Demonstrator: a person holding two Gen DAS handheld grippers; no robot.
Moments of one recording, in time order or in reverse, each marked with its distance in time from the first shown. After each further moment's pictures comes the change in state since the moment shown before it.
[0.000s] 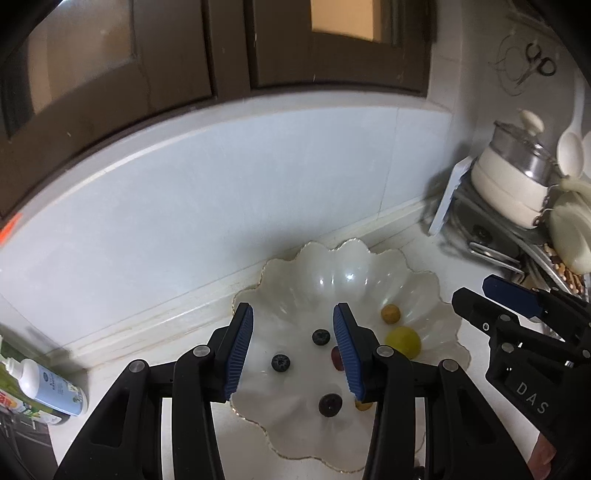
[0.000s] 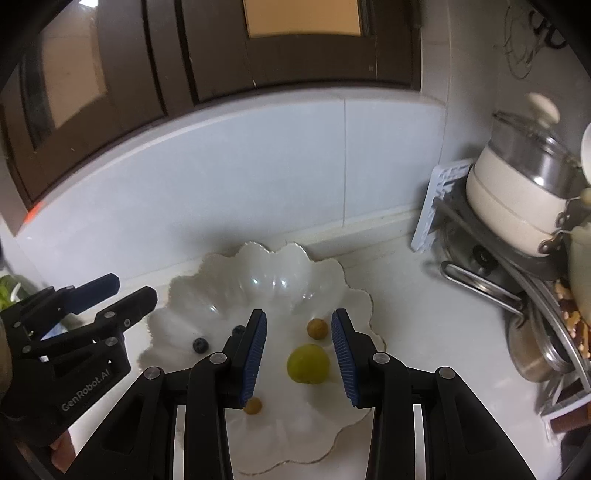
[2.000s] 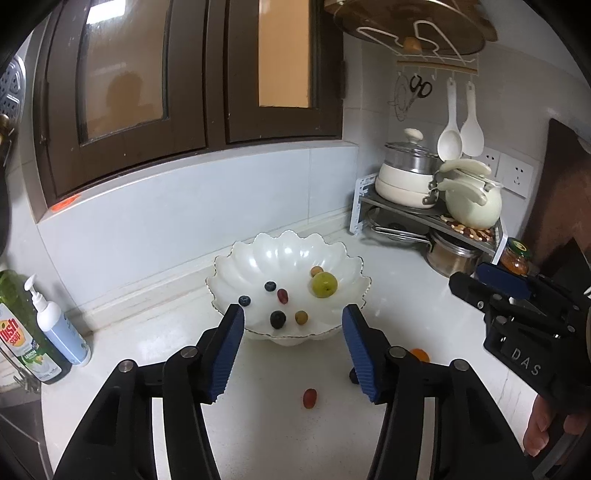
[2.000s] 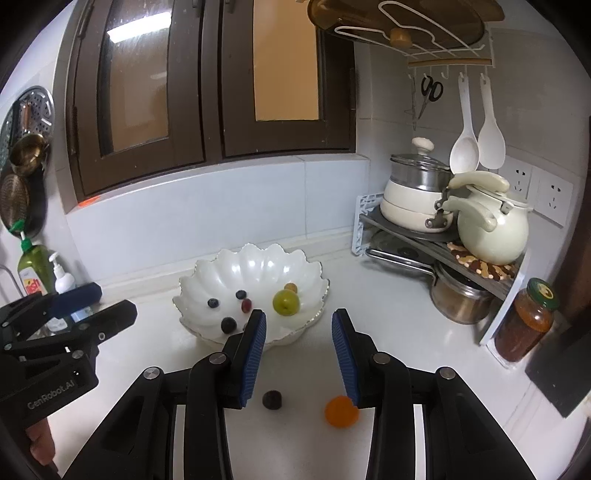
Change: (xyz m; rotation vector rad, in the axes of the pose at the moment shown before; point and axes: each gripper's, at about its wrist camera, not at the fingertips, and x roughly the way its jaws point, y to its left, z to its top) left arm -0.171 -0.026 -0.147 0.065 -0.228 -0.129; right arm -0.176 0.018 -0.153 0.000 -0.270 -0.136
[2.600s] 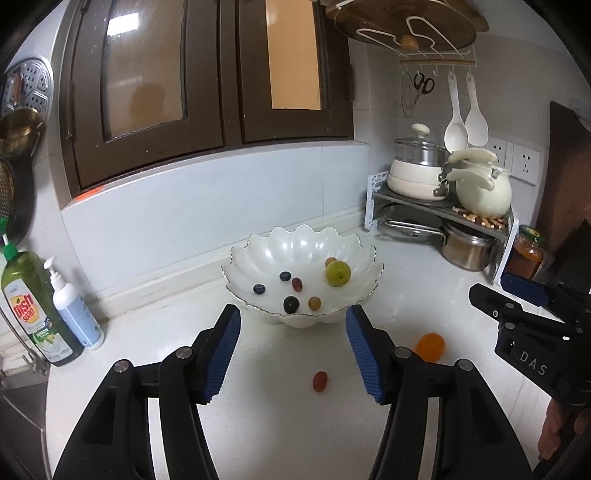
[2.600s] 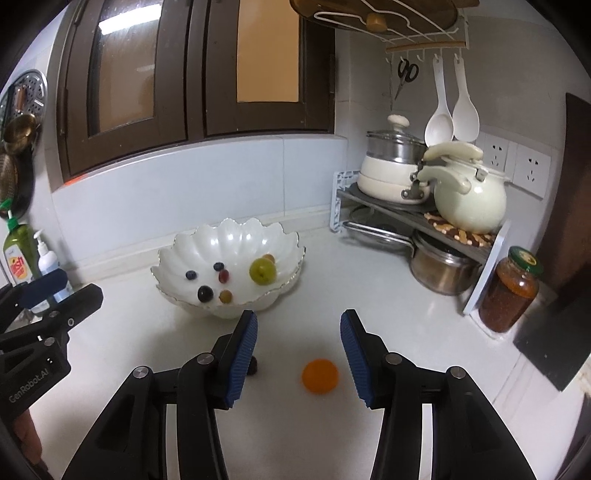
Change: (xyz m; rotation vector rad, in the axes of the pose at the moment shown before) left arm -0.009 -0.012 -0.042 0.008 -0.048 0.093; right arm -0.005 -0.014 -0.047 0.018 0.028 -0.065
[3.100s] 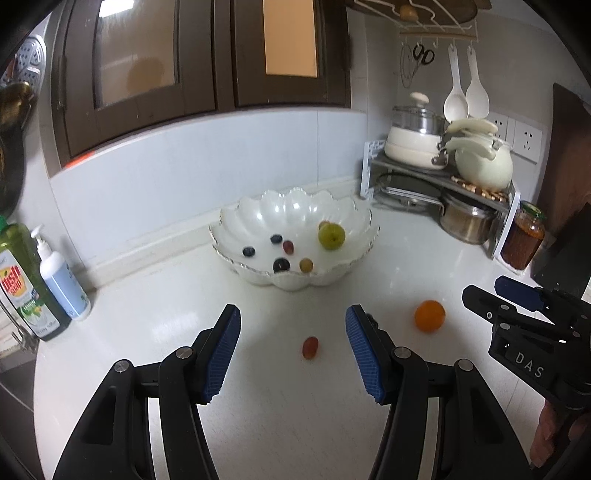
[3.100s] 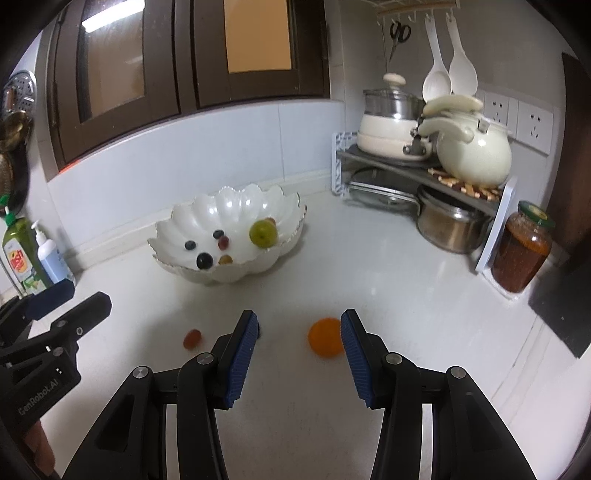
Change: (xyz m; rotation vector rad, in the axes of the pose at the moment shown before) left arm 0.019 -0.009 -0.030 -0.016 0.110 -0.019; right arm 0.019 -0.007 -0.032 0.056 0.102 0.028
